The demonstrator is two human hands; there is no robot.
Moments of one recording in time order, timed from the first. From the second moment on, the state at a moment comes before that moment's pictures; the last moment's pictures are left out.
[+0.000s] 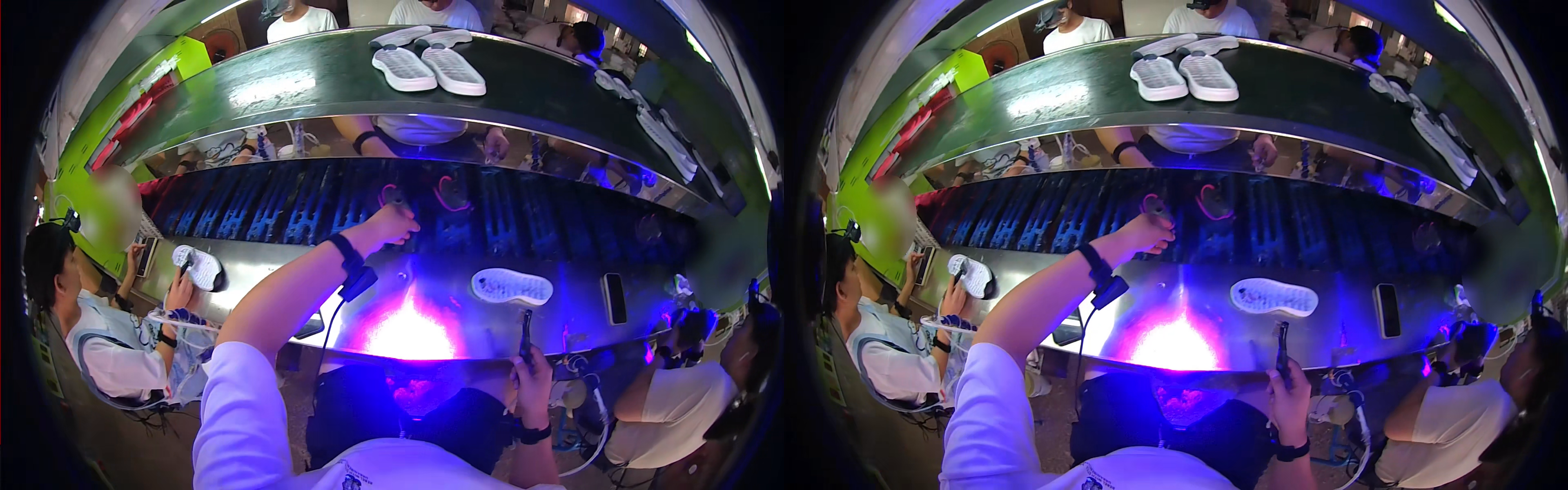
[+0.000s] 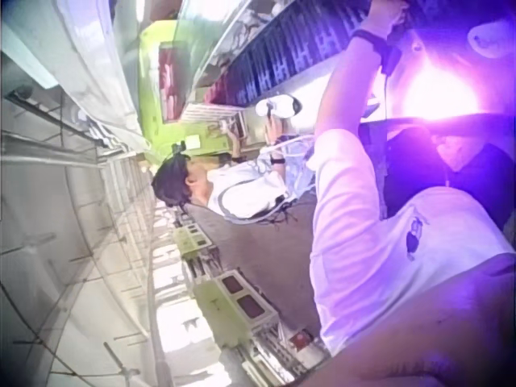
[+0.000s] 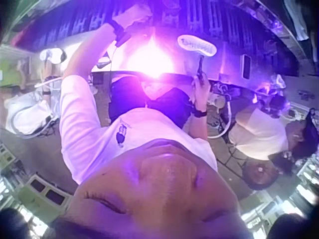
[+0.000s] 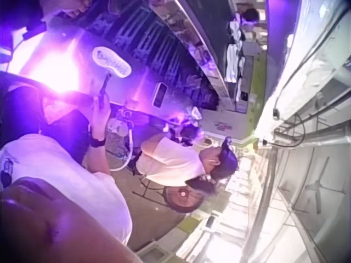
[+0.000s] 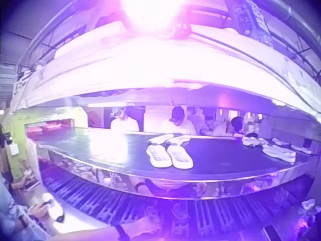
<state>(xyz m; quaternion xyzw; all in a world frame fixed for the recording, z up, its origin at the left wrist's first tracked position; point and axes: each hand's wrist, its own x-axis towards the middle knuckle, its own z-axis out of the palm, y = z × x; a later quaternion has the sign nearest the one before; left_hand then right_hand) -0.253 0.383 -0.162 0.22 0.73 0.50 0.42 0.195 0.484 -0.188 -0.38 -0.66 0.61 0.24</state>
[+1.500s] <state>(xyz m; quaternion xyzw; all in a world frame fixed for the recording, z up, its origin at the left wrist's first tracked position) -0.028 0.327 -0.159 0.75 0.64 0.17 0.01 0.234 0.464 -0.150 -0.36 -0.71 0.55 0.26</state>
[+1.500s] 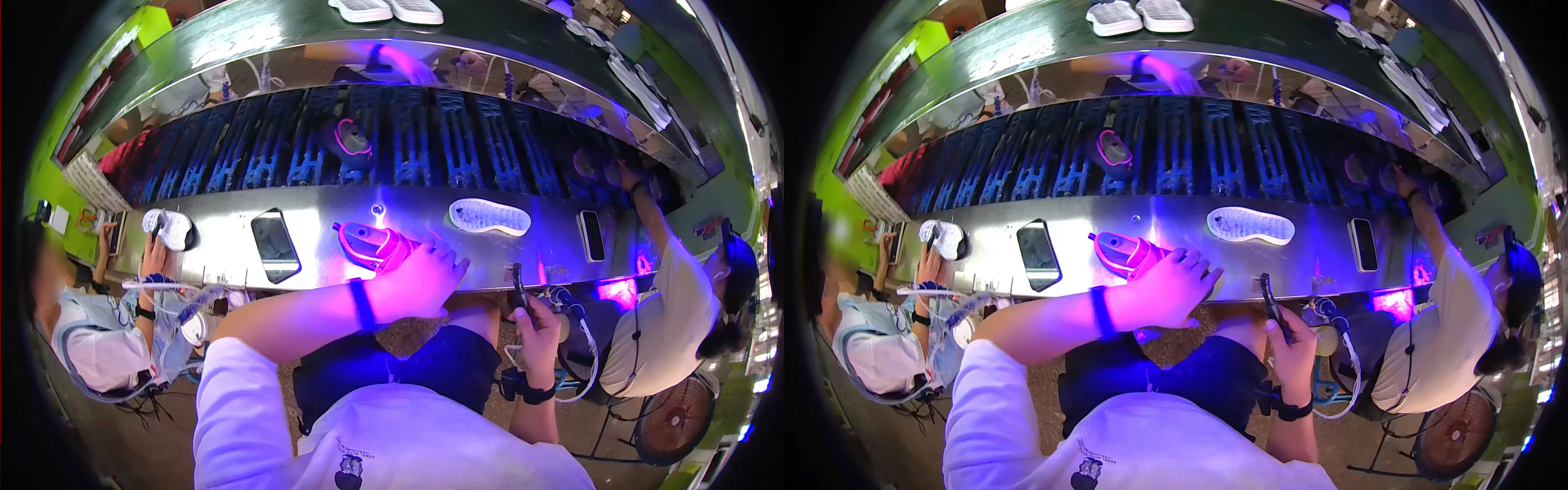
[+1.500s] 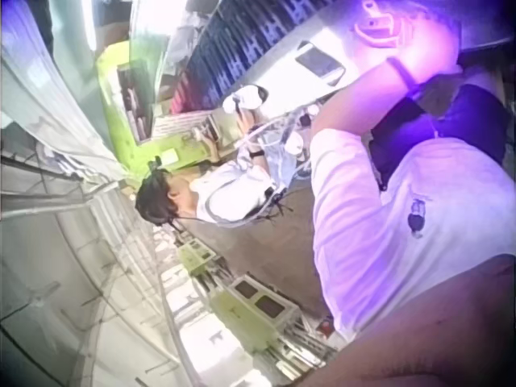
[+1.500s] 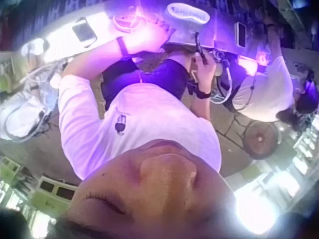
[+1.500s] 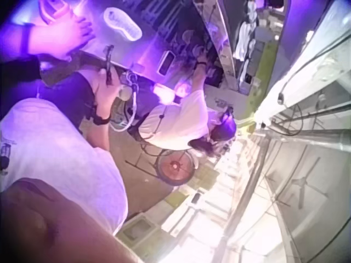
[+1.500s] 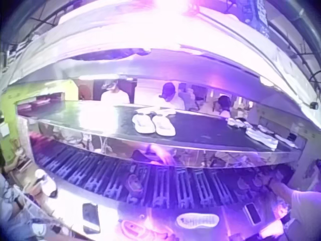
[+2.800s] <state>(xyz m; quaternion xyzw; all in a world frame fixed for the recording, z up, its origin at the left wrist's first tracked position) 0.025 0.183 -0.201 0.62 0.72 0.32 -0.06 0.132 0.444 -0.187 -0.23 -0.84 0.47 0.12</state>
